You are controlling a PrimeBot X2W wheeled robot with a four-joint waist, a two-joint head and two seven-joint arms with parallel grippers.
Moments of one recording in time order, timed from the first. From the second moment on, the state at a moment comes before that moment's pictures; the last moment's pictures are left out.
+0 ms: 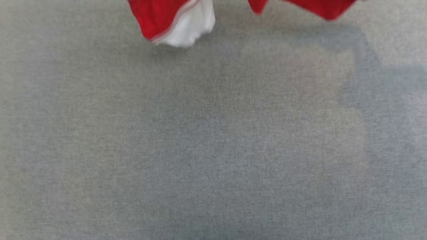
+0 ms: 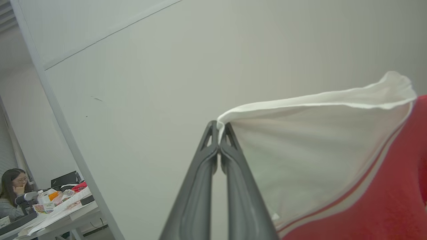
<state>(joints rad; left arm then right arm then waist) -1.46 0.64 -0.27 0.02 -0.40 -0.09 0.24 -1.25 -0.58 0.12 0.14 0.47 0.13 0.41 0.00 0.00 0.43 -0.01</state>
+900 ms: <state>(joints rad) -1.95 0.49 -0.45 0.75 -0.25 -0.13 -0.26 -1.75 -0.35 0.18 0.85 0.26 0.13 -0.13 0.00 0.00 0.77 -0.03</state>
